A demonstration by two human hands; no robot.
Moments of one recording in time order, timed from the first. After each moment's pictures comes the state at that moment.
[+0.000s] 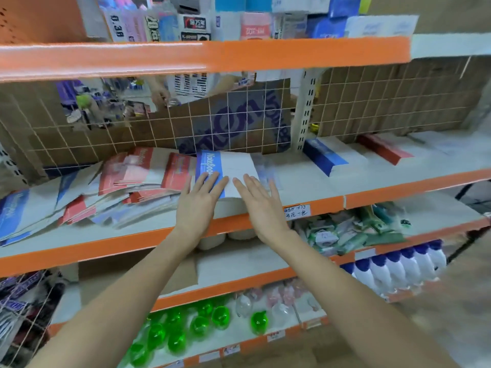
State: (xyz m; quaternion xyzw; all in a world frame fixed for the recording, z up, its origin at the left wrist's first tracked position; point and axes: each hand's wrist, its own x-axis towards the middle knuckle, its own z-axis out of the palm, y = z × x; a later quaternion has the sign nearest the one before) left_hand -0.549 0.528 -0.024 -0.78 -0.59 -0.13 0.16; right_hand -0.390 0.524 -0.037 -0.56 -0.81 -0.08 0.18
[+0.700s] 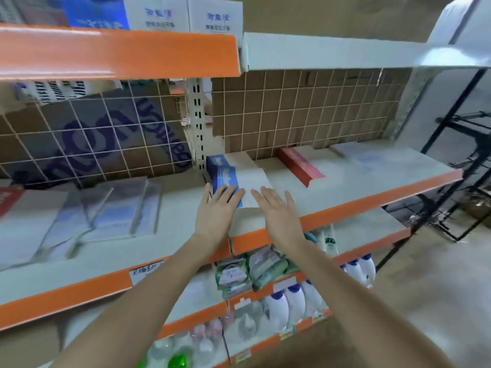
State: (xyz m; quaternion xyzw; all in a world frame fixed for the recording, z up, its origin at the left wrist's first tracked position) left_hand -0.209 0.666 -0.053 -0.84 -0.52 -0.09 0.11; right_hand -0.048 0.642 -0.068 -0.65 -0.75 -0.09 0.10
